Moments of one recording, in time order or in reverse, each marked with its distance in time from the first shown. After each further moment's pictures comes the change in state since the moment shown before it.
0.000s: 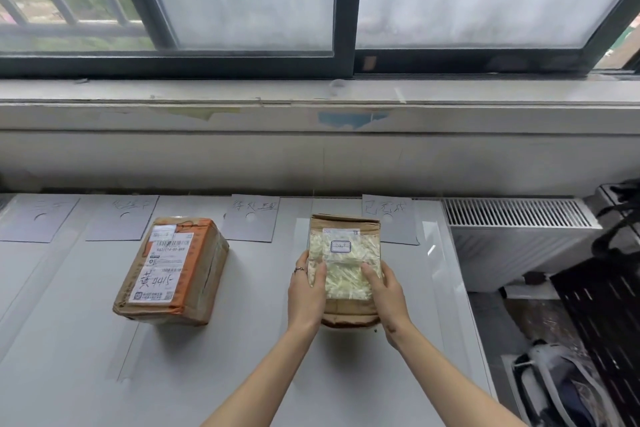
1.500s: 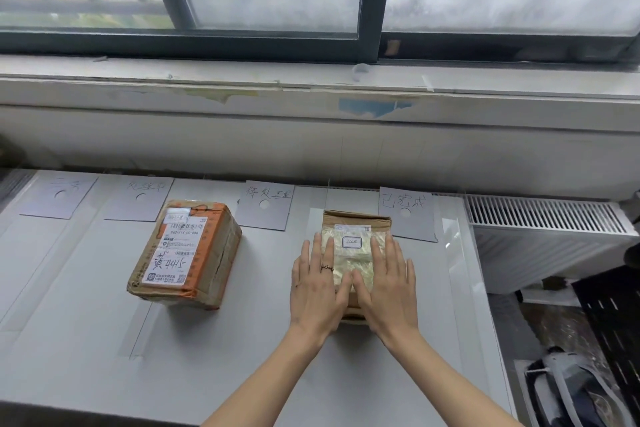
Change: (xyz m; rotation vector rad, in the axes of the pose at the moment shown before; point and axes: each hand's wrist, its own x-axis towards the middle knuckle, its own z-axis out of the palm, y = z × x) left_hand -0.006 -0.012 -0.009 0.897 0.009 0.385; right_hand -0.009 0.002 0.020 -1.063 0.181 -0.630
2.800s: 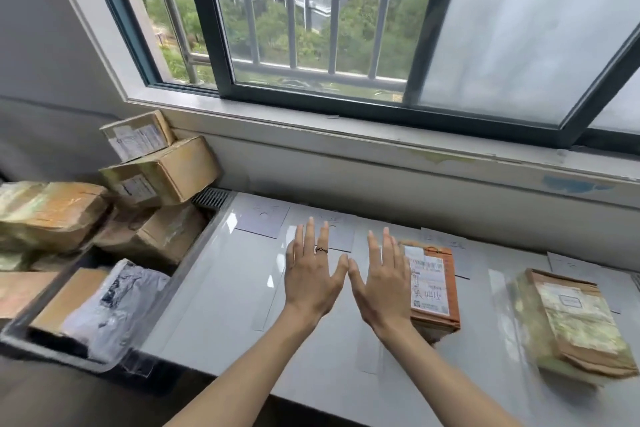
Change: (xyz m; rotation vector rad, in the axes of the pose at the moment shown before) left_hand -0.041 -0.397 -0.304 0.044 0.246 -0.079; right_hand -0.041 -0.497 0.087 0.013 0.135 -0.142
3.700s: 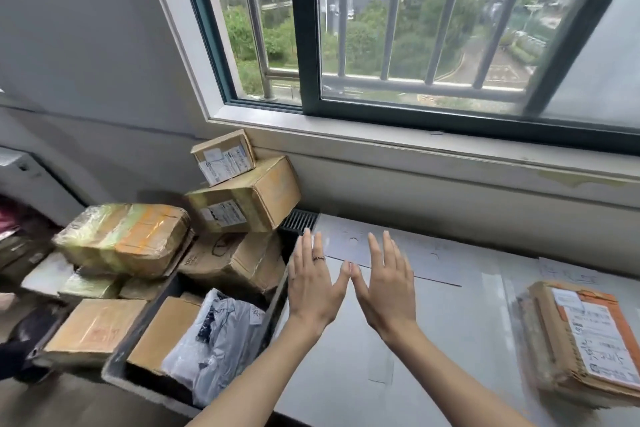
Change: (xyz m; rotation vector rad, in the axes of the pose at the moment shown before) left_hand 0.070 -0.236 -0.068 -0.081 0.017 -0.128; right_hand 0.048 -0.220 0.130 0.059 -0.053 -0.075
